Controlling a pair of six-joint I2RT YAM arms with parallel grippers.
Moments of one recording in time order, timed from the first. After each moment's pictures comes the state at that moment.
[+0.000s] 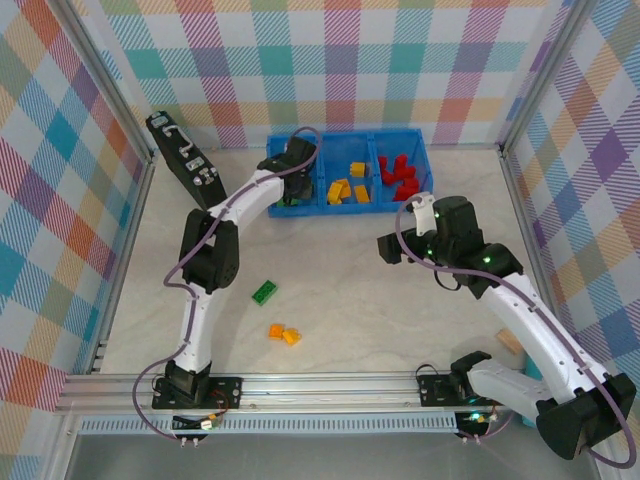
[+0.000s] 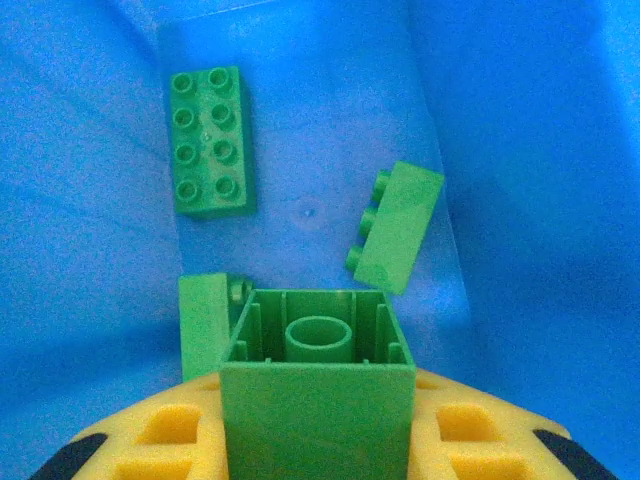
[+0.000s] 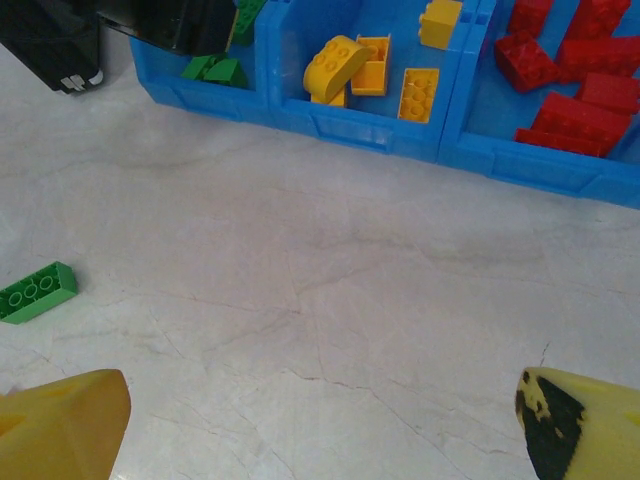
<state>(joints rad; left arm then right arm) -0.45 2.27 2.00 -0.71 -0.27 -0.24 0.44 1.01 0.99 -0.66 -0.11 0.11</state>
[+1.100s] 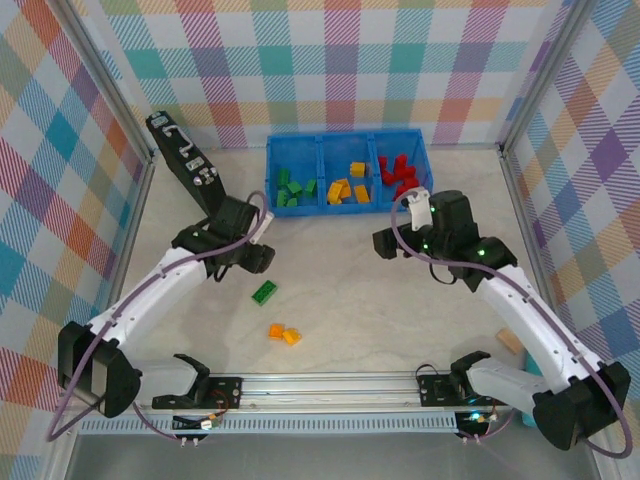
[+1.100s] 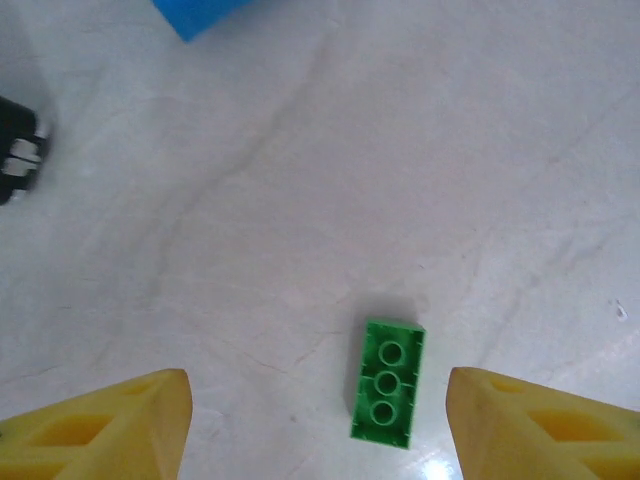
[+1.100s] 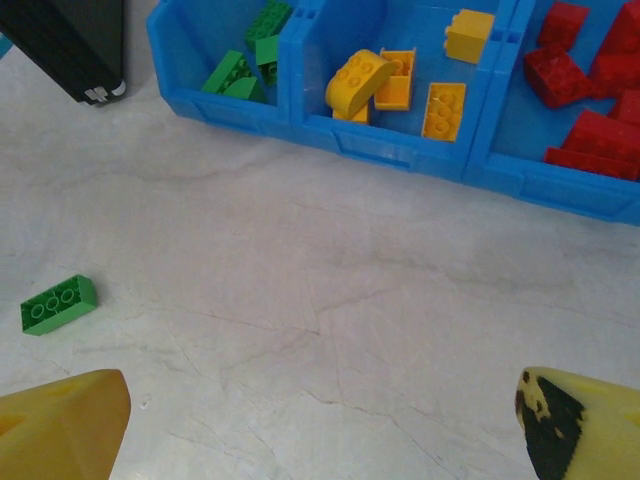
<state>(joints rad) -0.53 1.26 1.03 -0.81 -0.12 0.08 0.44 1.11 1.04 -0.61 -0.17 0.11</state>
